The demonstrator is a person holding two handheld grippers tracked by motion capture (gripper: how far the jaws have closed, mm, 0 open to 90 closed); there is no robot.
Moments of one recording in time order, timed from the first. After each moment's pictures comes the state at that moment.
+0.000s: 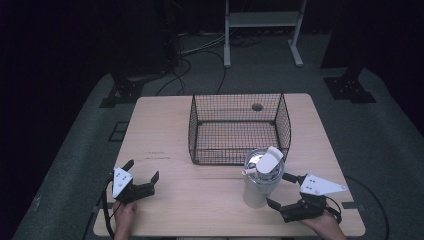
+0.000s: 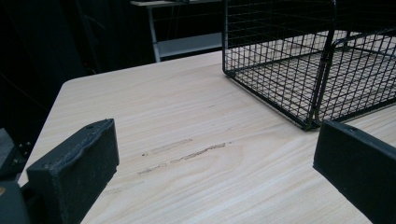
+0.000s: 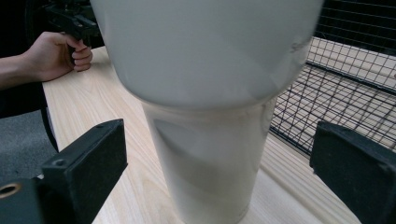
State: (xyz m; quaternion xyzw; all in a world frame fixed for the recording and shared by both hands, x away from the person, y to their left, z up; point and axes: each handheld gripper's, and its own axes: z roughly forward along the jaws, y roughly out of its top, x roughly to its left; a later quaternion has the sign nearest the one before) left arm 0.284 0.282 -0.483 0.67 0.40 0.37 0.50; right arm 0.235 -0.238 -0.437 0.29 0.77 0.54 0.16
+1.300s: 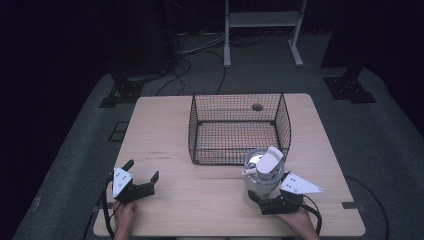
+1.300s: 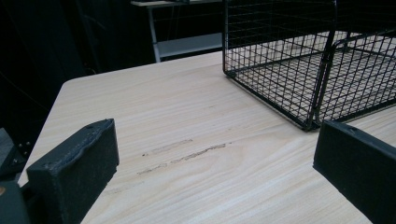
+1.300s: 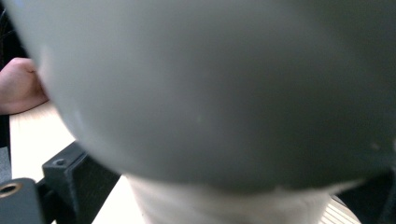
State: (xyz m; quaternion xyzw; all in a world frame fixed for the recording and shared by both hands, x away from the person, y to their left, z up) left arm 0.284 0.283 -0.483 0.67 0.40 0.37 0.50; right arm 0.252 -0.195 -0.463 0.30 0.73 0.59 0.20
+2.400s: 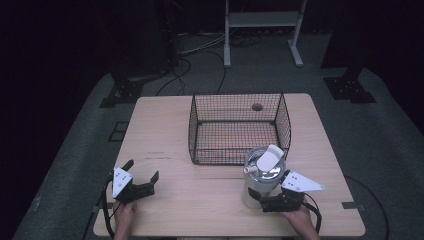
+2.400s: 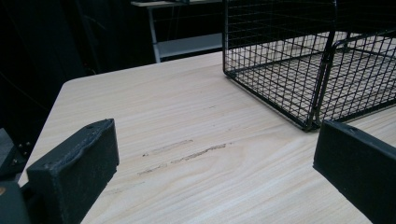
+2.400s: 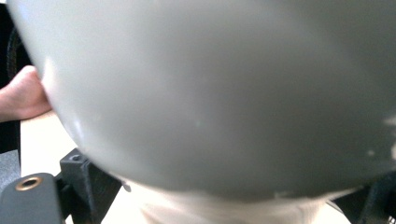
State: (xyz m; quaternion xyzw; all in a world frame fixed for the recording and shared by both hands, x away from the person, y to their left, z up) left arm 0.284 0.283 -0.483 0.67 0.40 0.37 0.50; right arm 0.255 -0.197 -0.456 0.29 0.72 0.60 0.19
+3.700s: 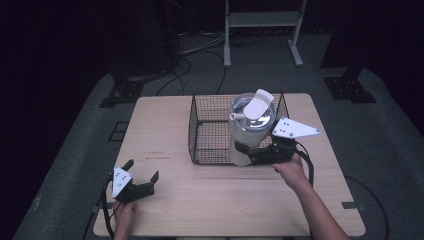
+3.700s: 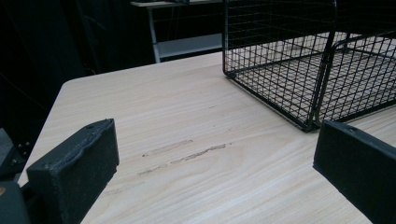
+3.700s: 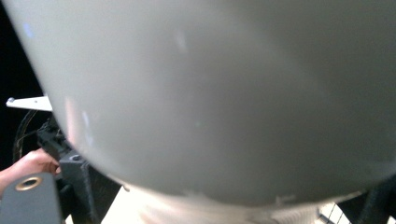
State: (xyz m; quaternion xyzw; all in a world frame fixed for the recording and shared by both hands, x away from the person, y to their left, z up) left arm 0.284 0.283 -0.483 0.67 0.40 0.37 0.50; right arm 0.323 -0.165 -0.329 0.22 0.72 0.63 0.20
